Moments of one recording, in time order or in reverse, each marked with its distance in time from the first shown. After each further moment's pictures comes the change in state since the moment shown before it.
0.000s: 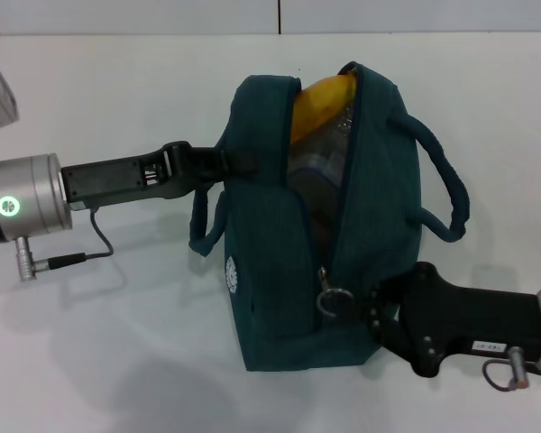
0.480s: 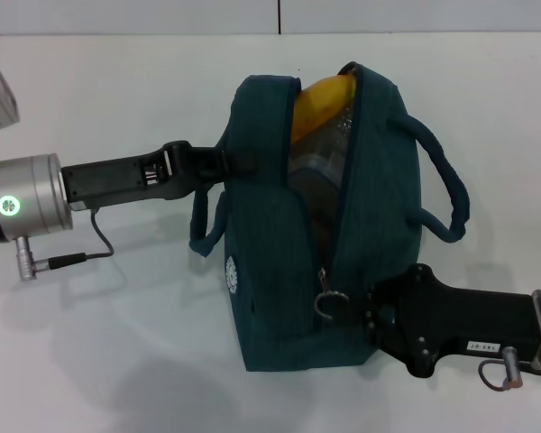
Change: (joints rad) left arm 0.000 0.000 0.001 0.000 0.000 0.000 -0.015; right arm 0.008 0.002 -0.002 0.005 -0.010 0.017 0.007
